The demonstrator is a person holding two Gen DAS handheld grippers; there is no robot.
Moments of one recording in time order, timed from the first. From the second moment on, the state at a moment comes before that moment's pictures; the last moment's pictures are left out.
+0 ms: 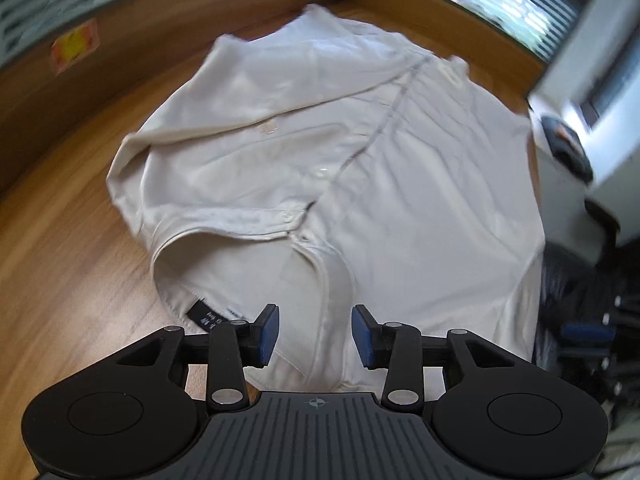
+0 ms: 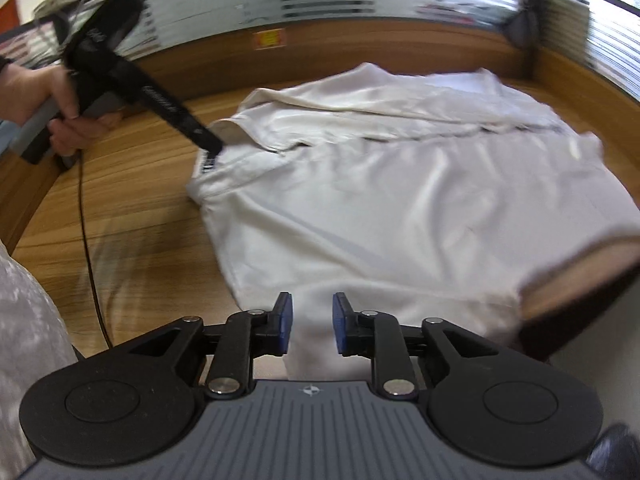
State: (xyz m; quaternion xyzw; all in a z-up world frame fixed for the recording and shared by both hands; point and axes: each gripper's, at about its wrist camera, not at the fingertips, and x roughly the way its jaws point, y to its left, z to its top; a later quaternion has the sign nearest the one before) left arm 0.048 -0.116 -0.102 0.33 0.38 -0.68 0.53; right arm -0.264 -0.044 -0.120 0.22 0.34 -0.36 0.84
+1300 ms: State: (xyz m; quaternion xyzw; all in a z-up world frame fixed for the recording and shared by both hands) left arm -0.175 -0.036 -0.130 0.51 0.00 -0.83 0.23; right arm -0.273 0.026 -0.204 0.19 0.29 -0.55 0.76
